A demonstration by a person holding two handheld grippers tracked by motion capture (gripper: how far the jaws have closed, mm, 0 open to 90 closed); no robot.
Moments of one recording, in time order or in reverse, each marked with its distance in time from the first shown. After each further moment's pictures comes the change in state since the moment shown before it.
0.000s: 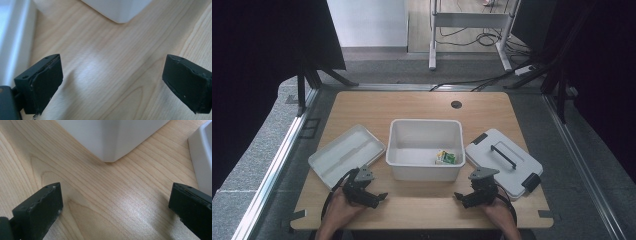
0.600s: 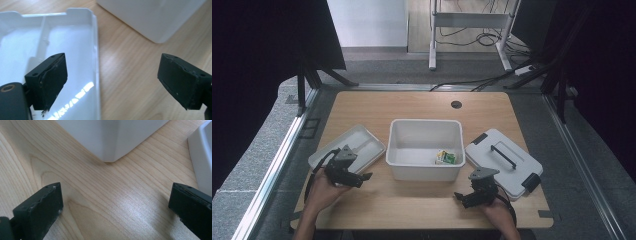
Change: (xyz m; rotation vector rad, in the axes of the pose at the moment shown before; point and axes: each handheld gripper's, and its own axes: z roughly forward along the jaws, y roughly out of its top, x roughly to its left) left arm 0.056 0.021 -0.042 -0.026 0.053 -0.031; right arm 0.000 0.000 0.000 0.000 -0.002 0.003
